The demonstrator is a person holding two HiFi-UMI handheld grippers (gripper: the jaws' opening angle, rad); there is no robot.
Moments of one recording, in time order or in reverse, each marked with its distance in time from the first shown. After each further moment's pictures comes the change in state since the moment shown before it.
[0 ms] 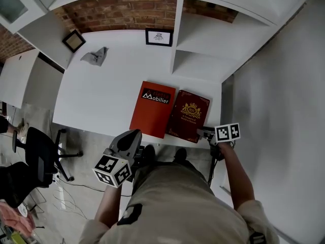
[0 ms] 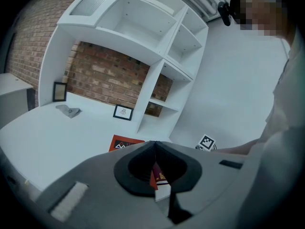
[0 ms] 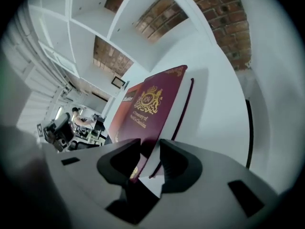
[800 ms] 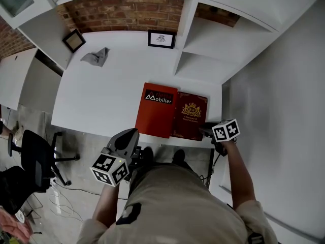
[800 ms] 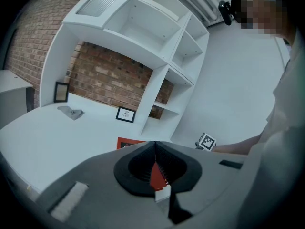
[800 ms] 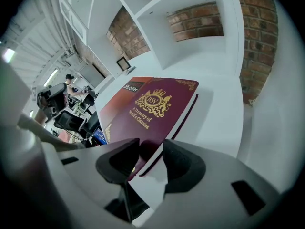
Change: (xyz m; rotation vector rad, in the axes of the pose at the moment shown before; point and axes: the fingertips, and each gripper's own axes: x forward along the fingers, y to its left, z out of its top) left arm -0.022 0.034 0.005 -0.007 -0.027 -0.029; right arm 0.002 0.005 0.011 -0.319 0.108 -0.188
